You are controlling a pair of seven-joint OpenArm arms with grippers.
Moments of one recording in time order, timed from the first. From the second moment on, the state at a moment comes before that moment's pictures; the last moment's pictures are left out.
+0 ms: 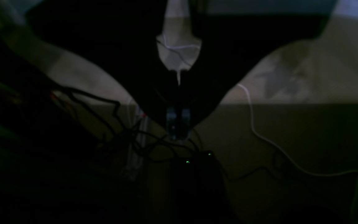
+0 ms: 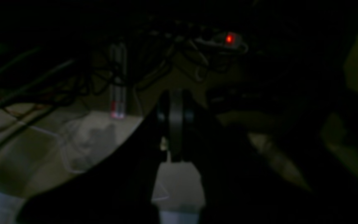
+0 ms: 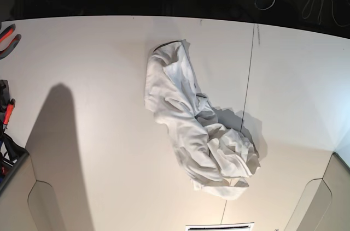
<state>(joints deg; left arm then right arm) 27.1 -12.5 3.6 43.7 -15.2 -9.4 2.2 -31.7 11.5 -13.5 50.9 5.2 -5.7 -5.4</state>
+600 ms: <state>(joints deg) 50.4 -23.1 -32.7 96.1 -50.7 -38.5 36.9 -57.5 21.6 -2.2 111.8 2.2 -5.8 -6.5</state>
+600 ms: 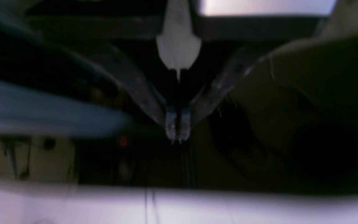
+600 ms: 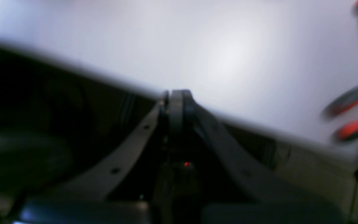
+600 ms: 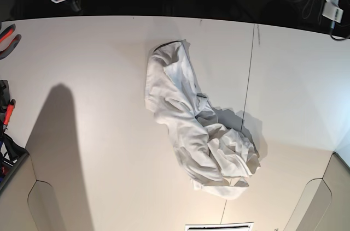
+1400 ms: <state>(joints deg) 14.2 -27.4 -20.1 103.7 -35.3 -36.8 26.6 -22.5 4.5 0.9 112.0 2.2 2.0 -18.5</state>
